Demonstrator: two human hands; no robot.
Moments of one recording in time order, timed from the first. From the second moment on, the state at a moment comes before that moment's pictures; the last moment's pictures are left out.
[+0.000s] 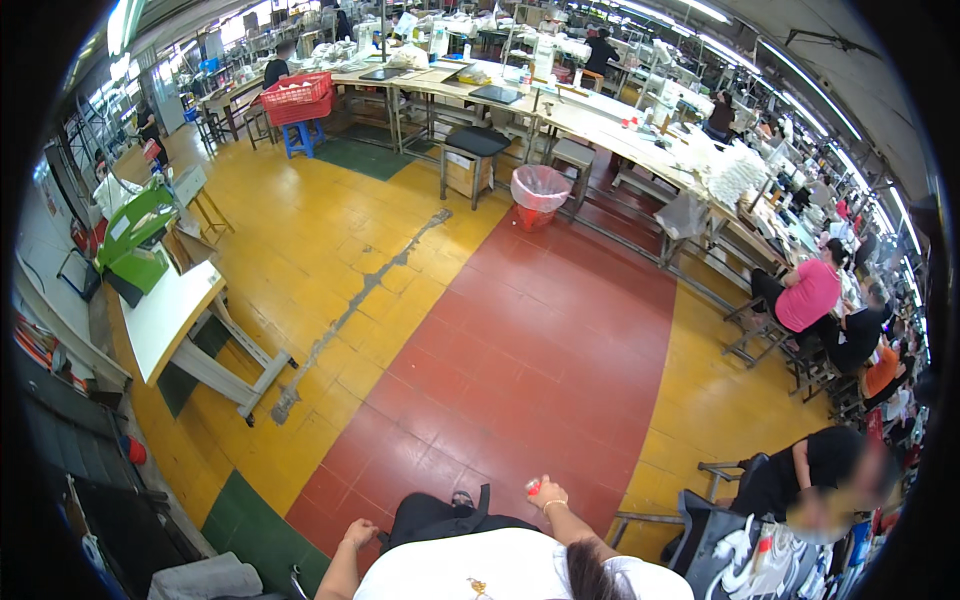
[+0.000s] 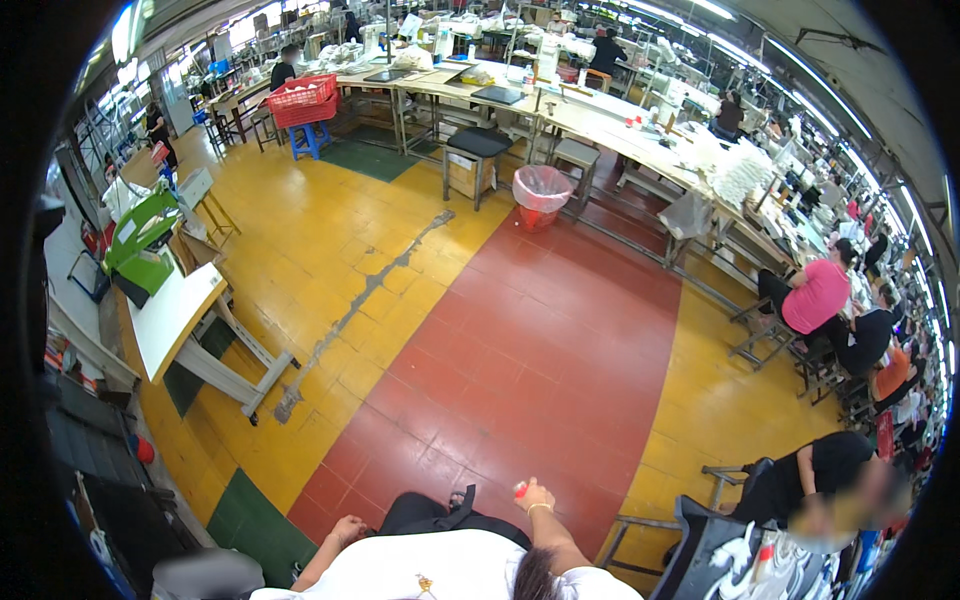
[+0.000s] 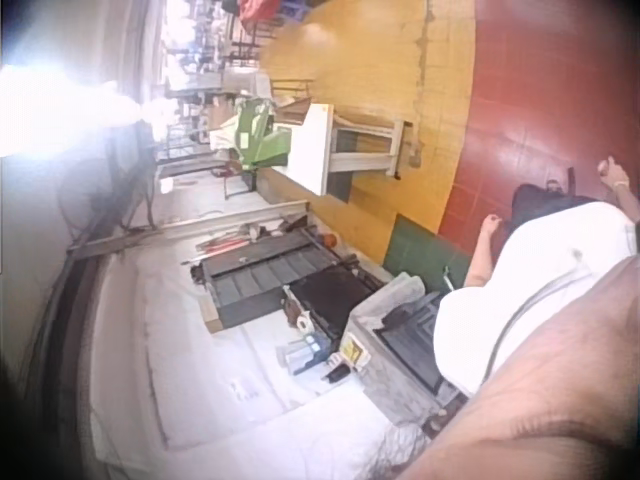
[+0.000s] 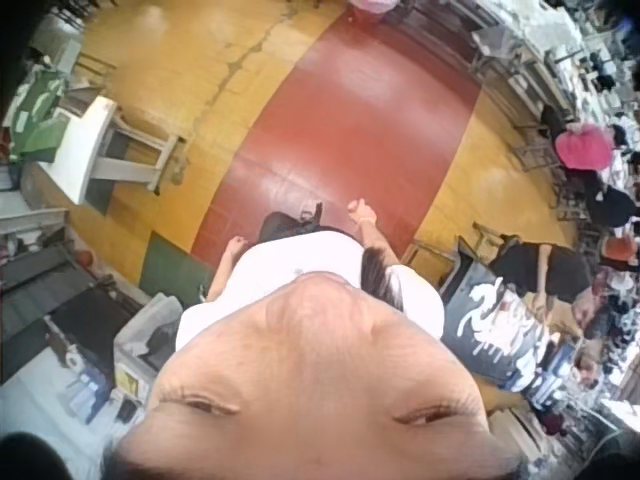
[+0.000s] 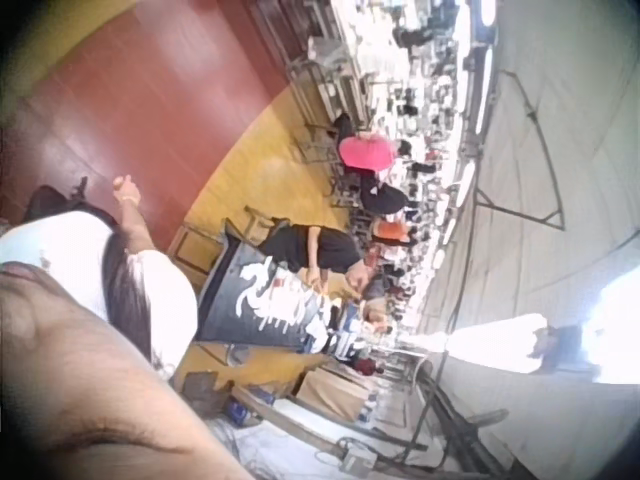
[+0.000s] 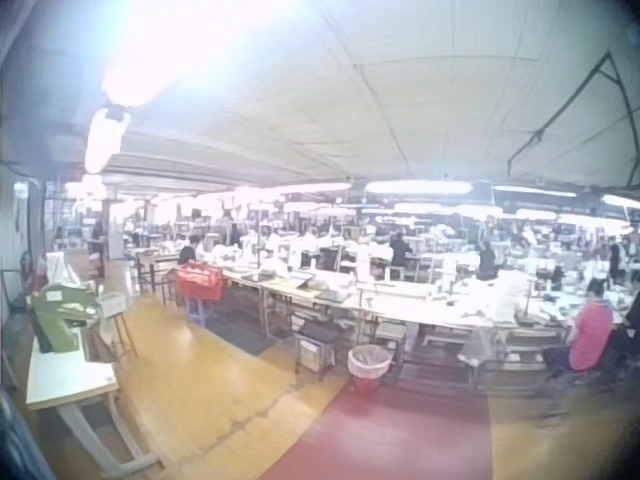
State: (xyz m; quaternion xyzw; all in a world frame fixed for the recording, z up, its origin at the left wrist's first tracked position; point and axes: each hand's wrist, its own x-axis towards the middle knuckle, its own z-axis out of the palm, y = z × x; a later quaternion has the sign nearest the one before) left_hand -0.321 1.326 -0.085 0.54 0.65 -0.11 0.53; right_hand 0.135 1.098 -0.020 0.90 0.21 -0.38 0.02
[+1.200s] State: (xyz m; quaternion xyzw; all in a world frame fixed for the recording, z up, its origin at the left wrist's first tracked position) left_hand 0.484 2.224 -0.048 0.77 0.33 -0.38 0.39; right_hand 0.794 1.889 -0.034 0.94 0.07 -0.32 -0.06
